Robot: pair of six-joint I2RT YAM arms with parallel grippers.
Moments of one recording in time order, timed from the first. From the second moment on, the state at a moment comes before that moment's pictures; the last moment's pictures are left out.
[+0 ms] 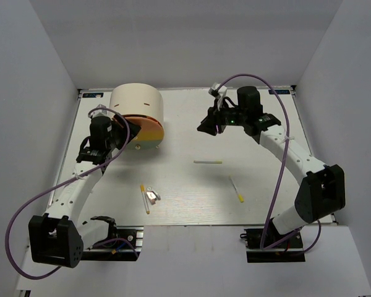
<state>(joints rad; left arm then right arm) -0.14 1.12 0.83 -0.18 0.06 -0.80 0.44 1.51 1.28 -0.23 -0.76 -0.11</state>
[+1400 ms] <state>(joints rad) -0.14 1.06 0.69 -0.08 0.04 -0.73 0.40 1.48 1.16 -0.24 -0.76 -0.12</state>
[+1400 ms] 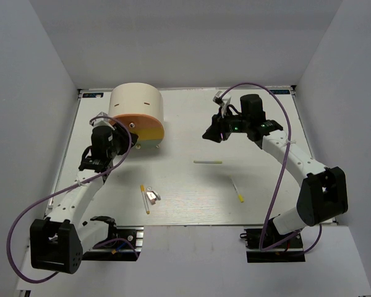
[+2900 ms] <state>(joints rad) -0.13 1.19 0.55 0.26 0.07 -0.73 0.37 1.44 1.13 -0.24 -0.76 -0.14</state>
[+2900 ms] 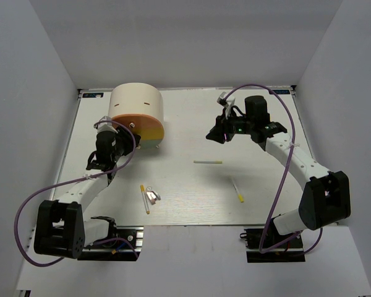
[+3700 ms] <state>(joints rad) -0.13 1.24 0.54 0.36 0.09 -0.73 0.37 1.44 1.11 -0.25 -0.77 -0.15</state>
